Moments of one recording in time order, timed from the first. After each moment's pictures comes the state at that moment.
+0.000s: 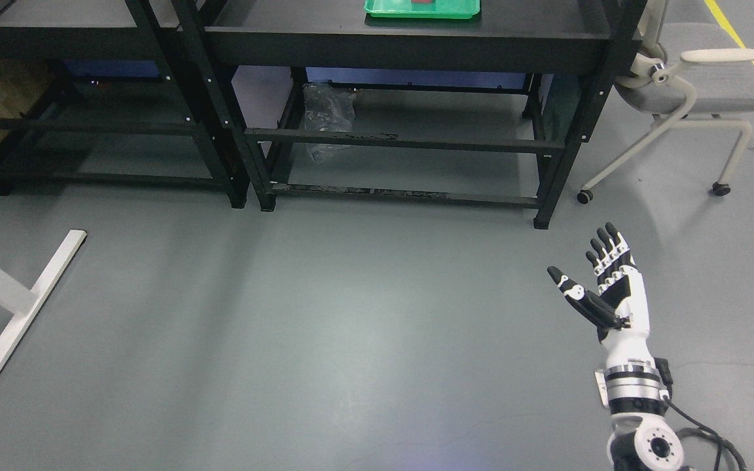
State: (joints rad) left arm 0.00 0.00 -0.27 0.00 0.14 -0.11 -0.17; right arm 0.15 0.00 0.00 -1.57 -0.16 -0.24 -0.03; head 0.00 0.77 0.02
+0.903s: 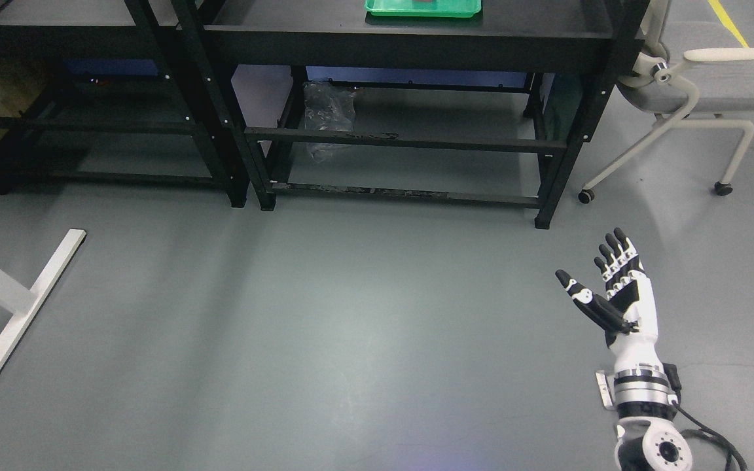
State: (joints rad) left arm 0.00 0.00 -0.27 0.00 0.13 -0.11 -0.17; right arm 0.17 0.00 -0.02 -1.59 -0.16 -0.20 -0.04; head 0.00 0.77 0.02
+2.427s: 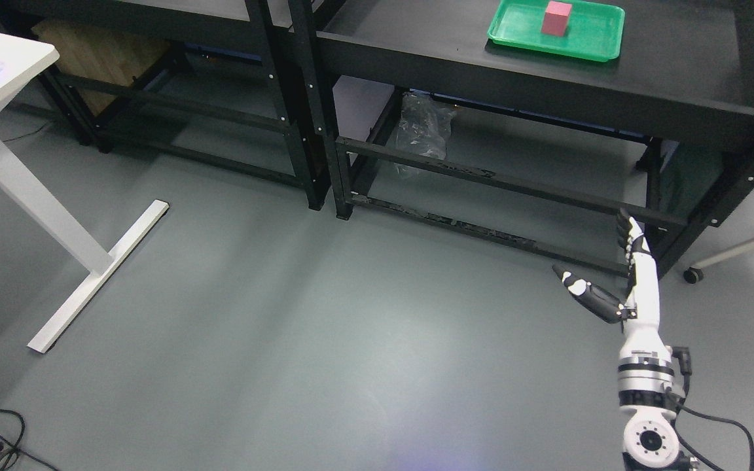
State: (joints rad) left arm 0.00 0.00 -0.27 0.00 0.14 -0.11 -0.17; right arm 0.14 0.00 -0.01 -1.63 0.33 -0.15 -0.24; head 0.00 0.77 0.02
